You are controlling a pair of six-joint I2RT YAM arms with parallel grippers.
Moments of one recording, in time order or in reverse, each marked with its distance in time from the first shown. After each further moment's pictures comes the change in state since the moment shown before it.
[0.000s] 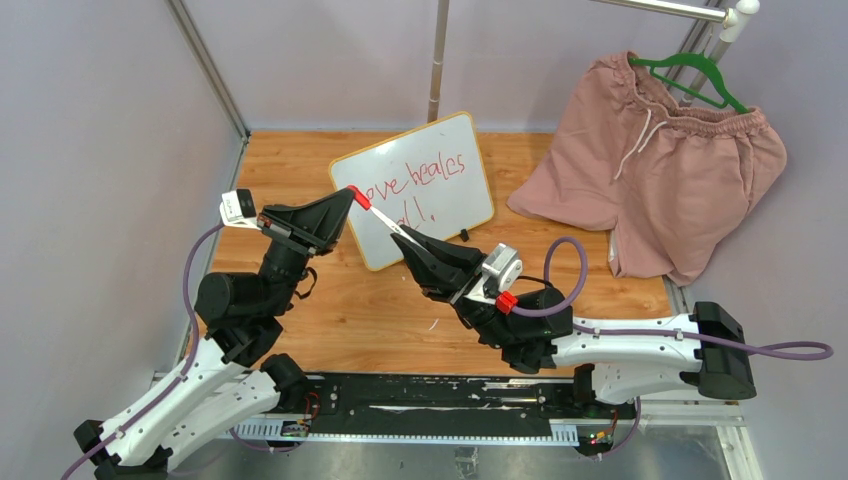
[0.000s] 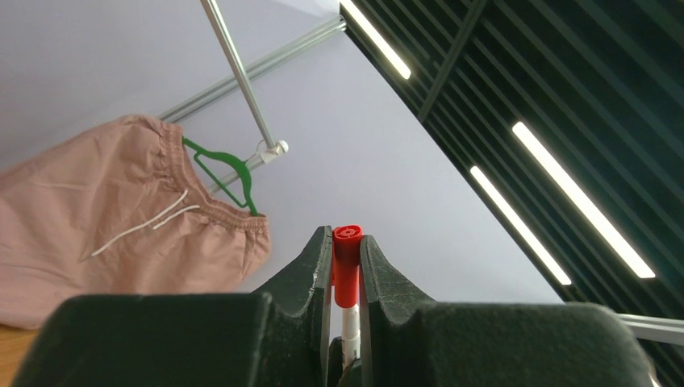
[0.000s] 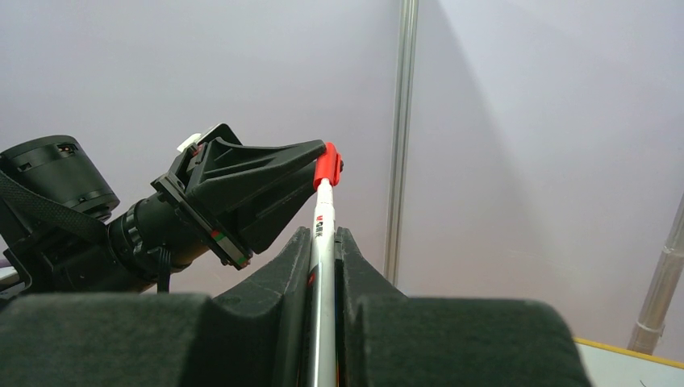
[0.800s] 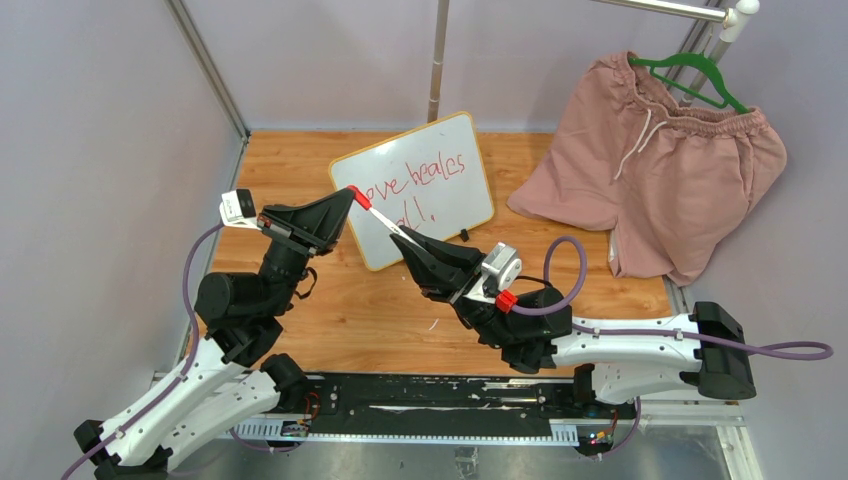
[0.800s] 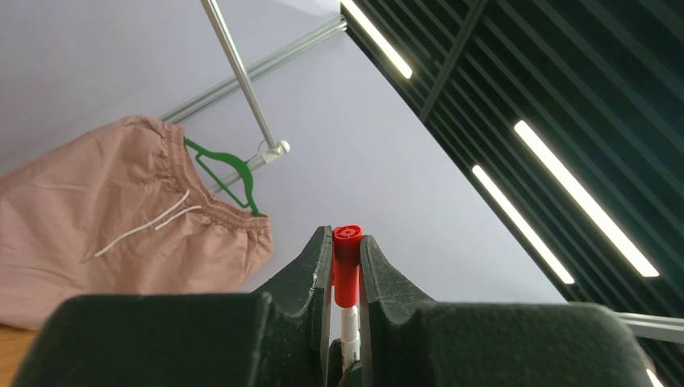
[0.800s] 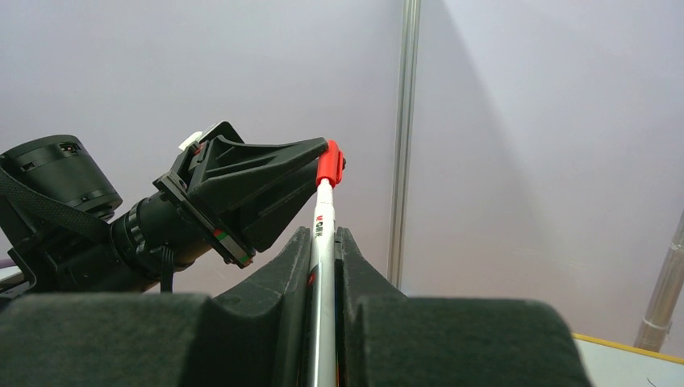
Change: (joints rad) left arm 0.000 0.000 0.000 0.000 -0.002 0.008; right arm 0.000 0.000 0.000 -0.006 0.001 0.014
